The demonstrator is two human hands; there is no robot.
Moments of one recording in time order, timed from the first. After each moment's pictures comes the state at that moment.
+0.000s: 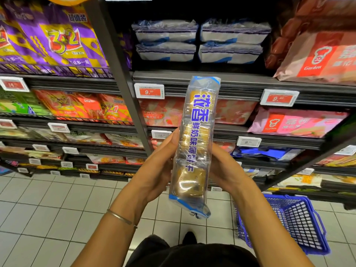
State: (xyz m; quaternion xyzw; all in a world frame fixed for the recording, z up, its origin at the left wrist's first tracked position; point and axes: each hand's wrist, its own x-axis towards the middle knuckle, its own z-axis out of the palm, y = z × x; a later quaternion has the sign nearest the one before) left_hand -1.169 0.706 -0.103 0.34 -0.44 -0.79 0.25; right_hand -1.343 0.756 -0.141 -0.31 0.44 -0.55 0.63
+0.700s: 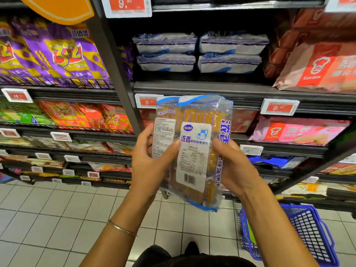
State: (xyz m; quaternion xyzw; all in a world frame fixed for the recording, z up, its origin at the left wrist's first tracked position) left_hand -1.169 0.689 -0.112 0.41 -0.56 -0.54 0.47; right_hand -1.355 0.758 -0.098 -0.32 0.37 -0.62 0.62
